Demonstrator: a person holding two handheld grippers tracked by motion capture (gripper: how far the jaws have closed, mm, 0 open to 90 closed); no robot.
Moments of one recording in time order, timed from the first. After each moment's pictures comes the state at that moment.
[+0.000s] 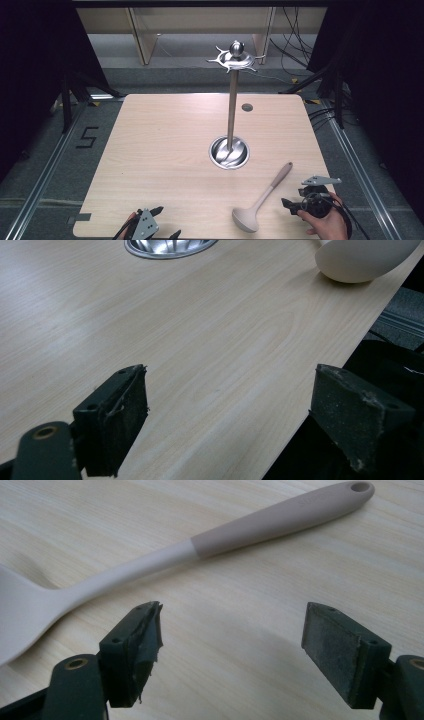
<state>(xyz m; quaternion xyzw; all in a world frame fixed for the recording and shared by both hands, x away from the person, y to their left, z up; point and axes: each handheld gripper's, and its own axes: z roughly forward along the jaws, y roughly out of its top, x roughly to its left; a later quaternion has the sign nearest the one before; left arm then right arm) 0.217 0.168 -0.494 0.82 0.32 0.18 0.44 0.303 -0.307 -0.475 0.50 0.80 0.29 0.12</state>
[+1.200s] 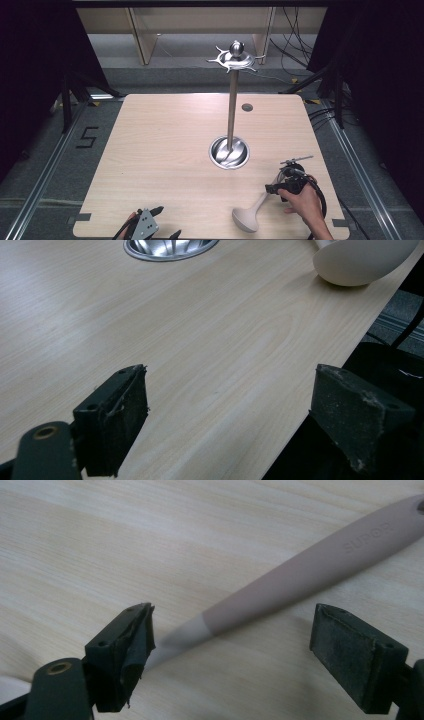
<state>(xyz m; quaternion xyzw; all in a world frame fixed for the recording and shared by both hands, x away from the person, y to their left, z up) 0.217 0.168 -0.493 0.82 0.32 0.18 0.44 0.362 -0.260 -0.477 0.59 0.78 0.22 0.06</state>
